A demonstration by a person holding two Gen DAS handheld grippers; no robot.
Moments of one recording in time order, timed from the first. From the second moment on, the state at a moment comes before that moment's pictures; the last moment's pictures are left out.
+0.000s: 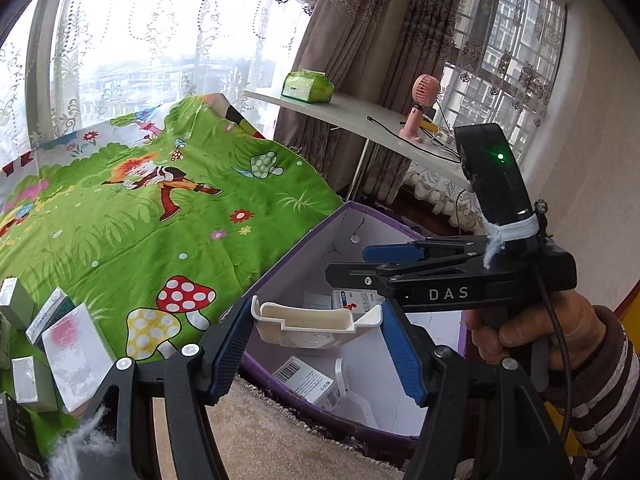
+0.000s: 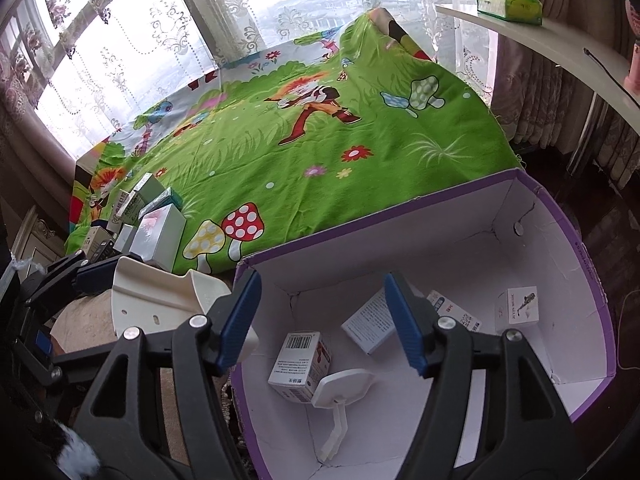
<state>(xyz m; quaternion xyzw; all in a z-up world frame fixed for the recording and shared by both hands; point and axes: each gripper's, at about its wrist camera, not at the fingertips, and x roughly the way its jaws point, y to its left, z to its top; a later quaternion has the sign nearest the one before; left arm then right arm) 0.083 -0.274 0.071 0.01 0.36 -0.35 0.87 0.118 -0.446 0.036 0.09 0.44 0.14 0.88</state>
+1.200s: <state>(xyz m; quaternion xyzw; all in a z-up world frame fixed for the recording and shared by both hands) 0.063 -0.153 0.056 -0.13 0.37 -0.18 0.90 0.097 -0.338 0.040 0.04 0.43 0.17 0.89</state>
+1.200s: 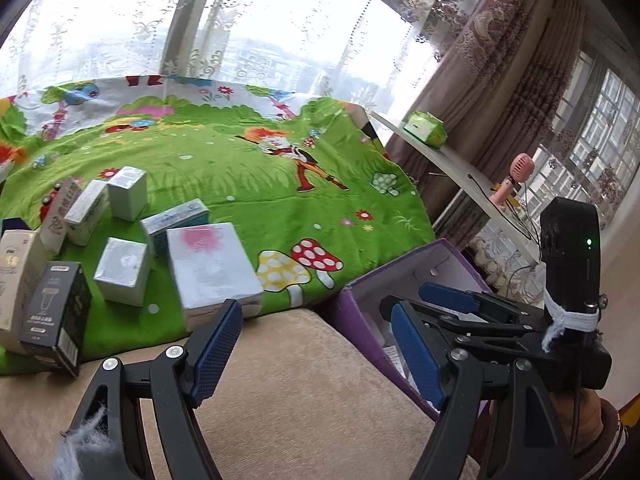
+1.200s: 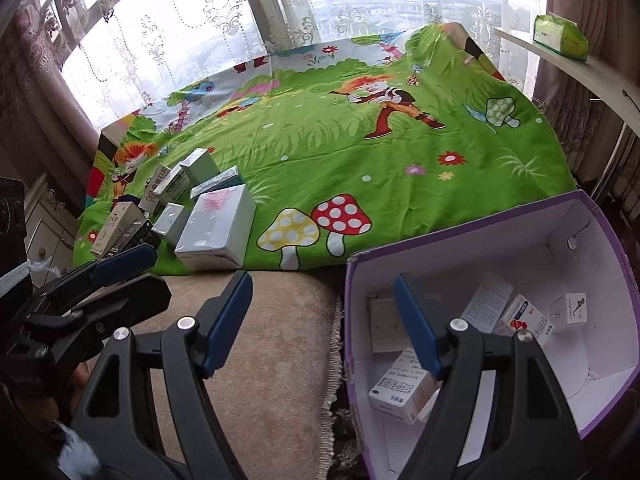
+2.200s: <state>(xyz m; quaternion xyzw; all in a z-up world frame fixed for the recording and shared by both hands) 0.013 -0.015 0.037 -0.21 0.33 -0.01 0.92 0.090 -0.241 0.024 -0.02 0.44 0.21 0.87</state>
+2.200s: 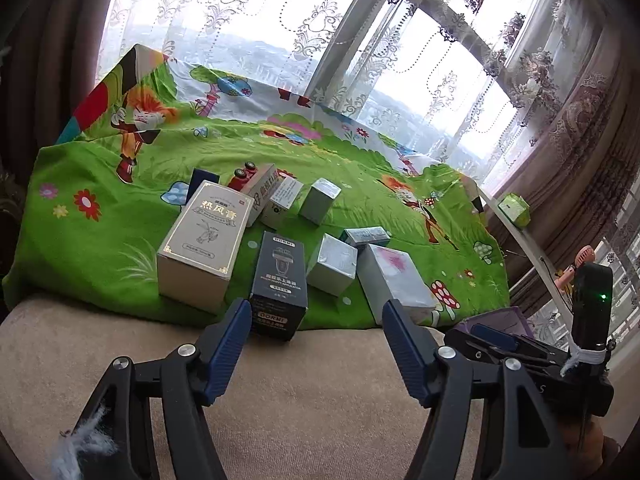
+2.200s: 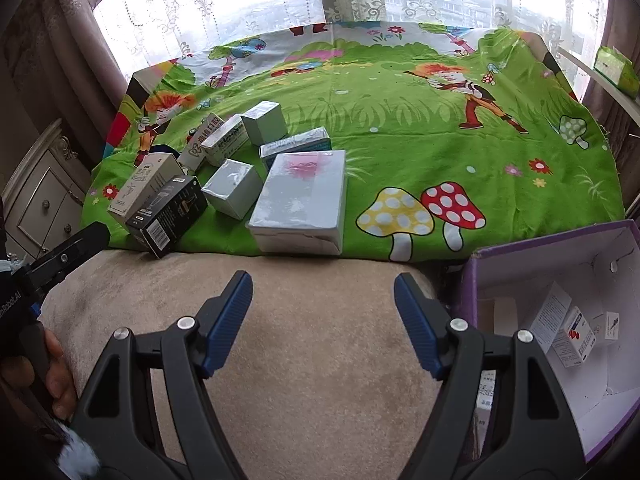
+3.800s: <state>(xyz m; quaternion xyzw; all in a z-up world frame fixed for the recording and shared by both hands) 0.049 -0.023 0.015 -0.15 0.38 0.05 0.91 0.153 -0.176 -0.007 -0.08 0.46 0.20 0.86</state>
